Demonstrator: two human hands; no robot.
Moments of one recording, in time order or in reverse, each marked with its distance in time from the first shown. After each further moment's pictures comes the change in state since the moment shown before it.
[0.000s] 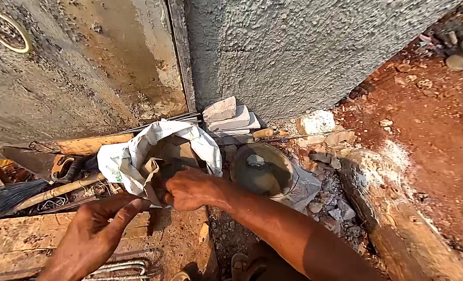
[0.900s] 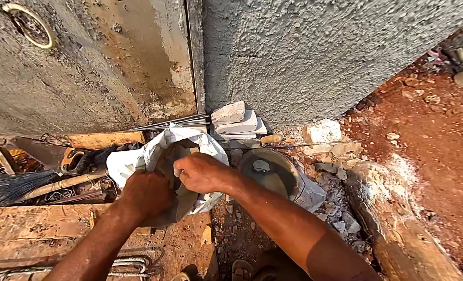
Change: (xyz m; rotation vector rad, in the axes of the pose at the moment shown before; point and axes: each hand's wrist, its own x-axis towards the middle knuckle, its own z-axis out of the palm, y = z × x) left_hand 0.079 0.004 0.037 1.108 -0.647 -0.209; right_hand -0.004 0.003 -0.034 0.094 0.175 0.071
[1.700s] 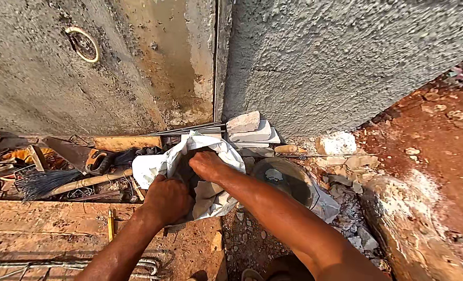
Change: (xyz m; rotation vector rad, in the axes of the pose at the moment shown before) left_hand -0.006 -0.001 0.010 -0.066 0.006 -0.022; right_hand 0.080 0.038 0.047 -0.413 -0.006 0.091
